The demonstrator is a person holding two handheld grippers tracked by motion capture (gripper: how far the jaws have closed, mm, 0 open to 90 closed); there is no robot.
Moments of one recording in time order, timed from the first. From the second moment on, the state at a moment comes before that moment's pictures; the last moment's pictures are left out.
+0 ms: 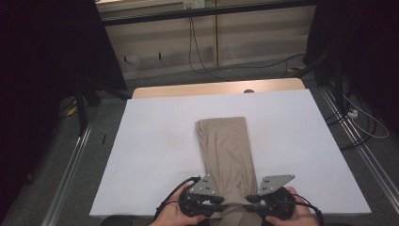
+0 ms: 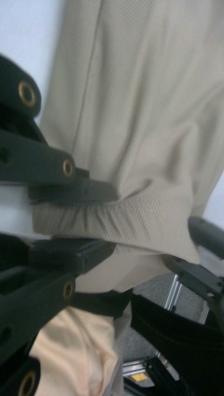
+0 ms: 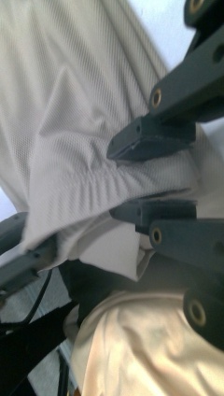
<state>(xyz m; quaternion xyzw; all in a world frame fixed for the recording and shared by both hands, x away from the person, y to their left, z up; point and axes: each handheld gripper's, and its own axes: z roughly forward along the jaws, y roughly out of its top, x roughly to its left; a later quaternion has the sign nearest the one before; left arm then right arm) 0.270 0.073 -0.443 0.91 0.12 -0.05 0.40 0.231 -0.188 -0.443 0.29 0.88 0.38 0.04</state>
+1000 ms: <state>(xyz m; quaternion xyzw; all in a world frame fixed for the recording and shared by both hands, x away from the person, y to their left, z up) 0.375 0.116 -0.420 0.84 0.28 0.08 0.45 0.324 -0.223 -0.422 0.37 0.81 0.45 0.09</state>
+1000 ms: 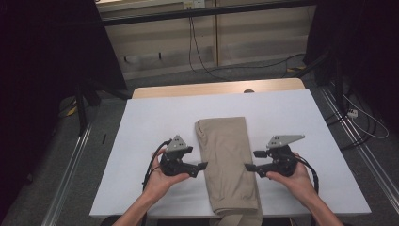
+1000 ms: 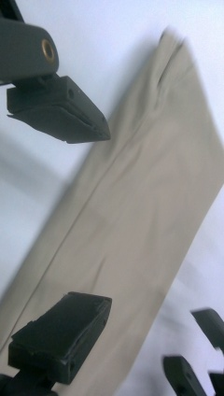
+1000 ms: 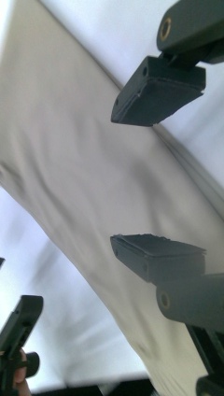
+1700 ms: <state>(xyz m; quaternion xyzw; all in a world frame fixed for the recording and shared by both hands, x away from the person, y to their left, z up) 0.524 0.089 -0.438 0.82 0.35 0.09 0.44 0.500 -0.216 -0.440 0.45 0.79 0.39 0.14</state>
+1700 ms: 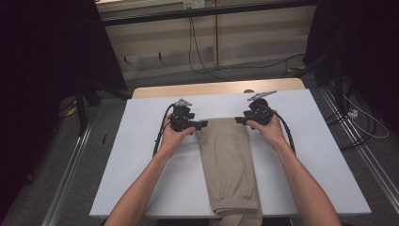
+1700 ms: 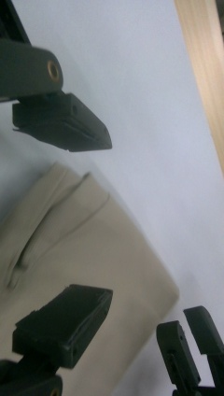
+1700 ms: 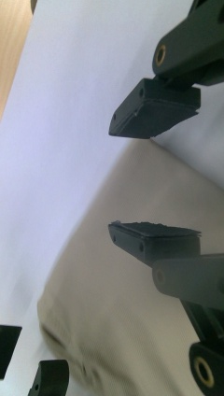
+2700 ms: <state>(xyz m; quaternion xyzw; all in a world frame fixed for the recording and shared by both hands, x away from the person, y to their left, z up) 0.525 0.089 -0.453 0.82 0.38 0.01 0.43 0.508 -0.207 -0.440 0.47 0.79 0.38 0.09</state>
